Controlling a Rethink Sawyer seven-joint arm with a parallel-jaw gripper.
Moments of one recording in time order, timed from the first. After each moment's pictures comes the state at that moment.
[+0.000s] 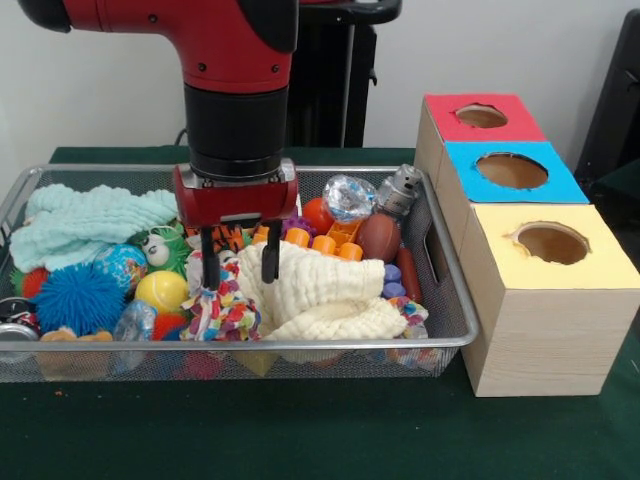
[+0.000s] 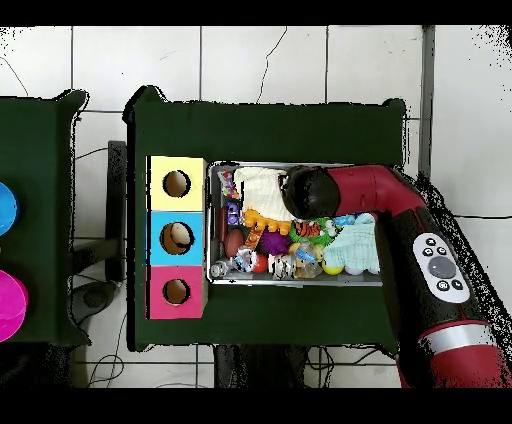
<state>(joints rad) -0.62 -0.56 0.47 1.46 -0.62 0.65 1.55</state>
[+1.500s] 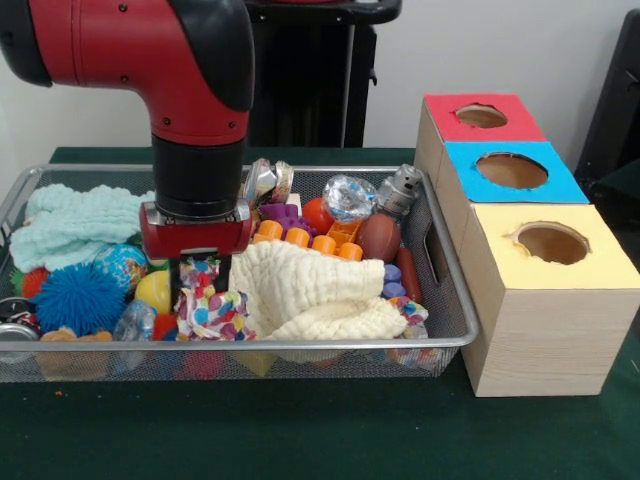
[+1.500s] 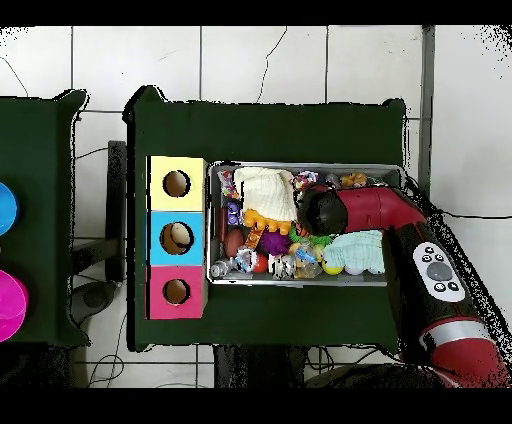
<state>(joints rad) -0.63 -0.46 0.37 1.45 -0.69 0.52 1.55</state>
